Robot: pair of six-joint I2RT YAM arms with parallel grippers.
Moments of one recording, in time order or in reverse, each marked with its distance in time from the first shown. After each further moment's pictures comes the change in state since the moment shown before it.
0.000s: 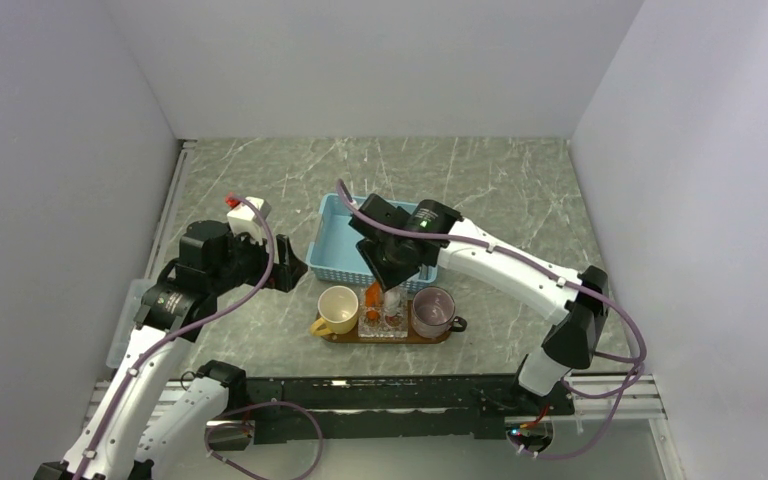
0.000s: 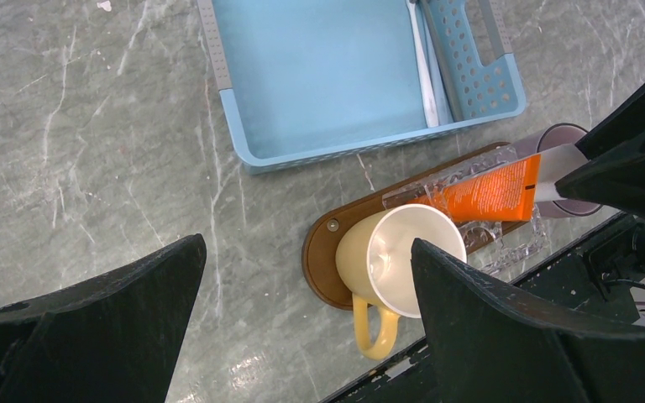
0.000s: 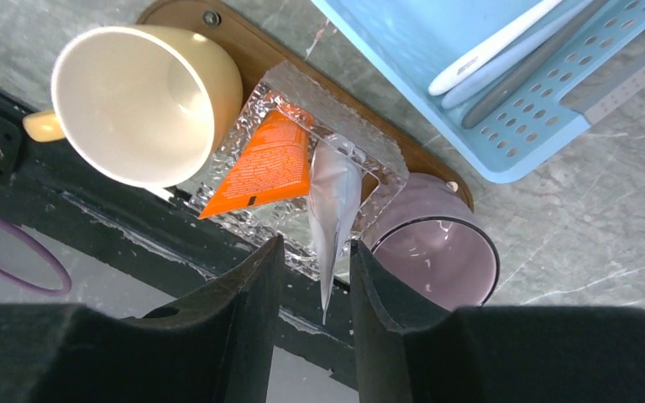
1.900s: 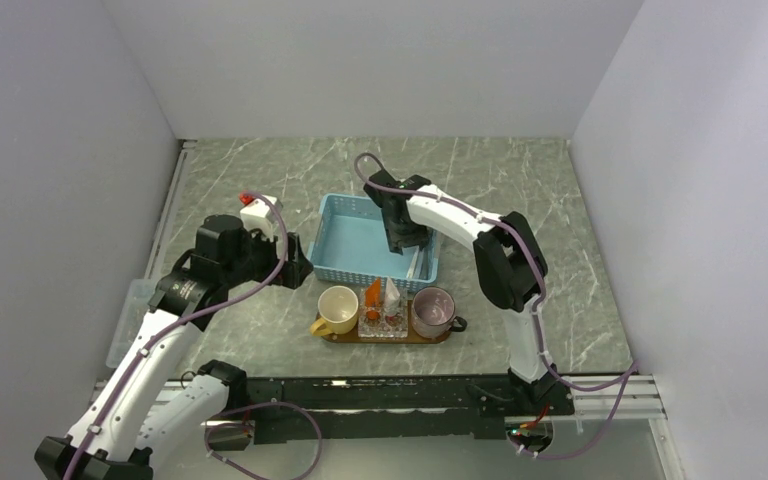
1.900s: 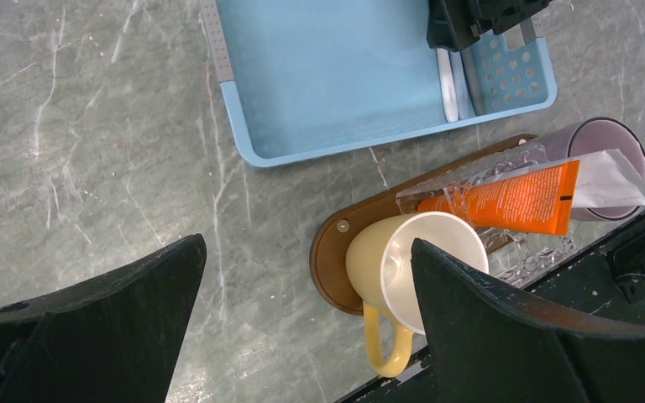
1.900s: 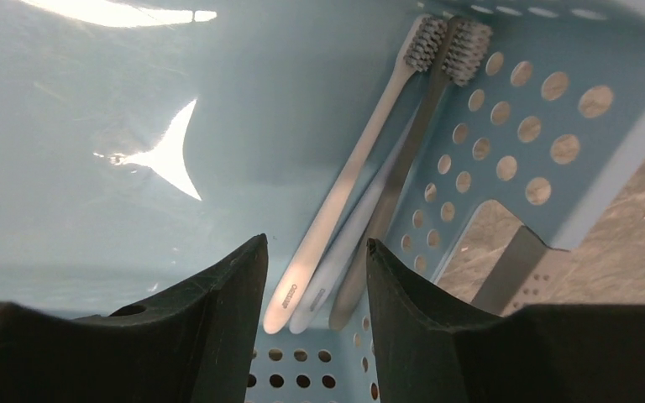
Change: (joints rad) left arm -0.037 0.080 -0.017 0.040 -0.039 0.004; right arm -0.333 0.455 0.092 0.185 0.200 0.063
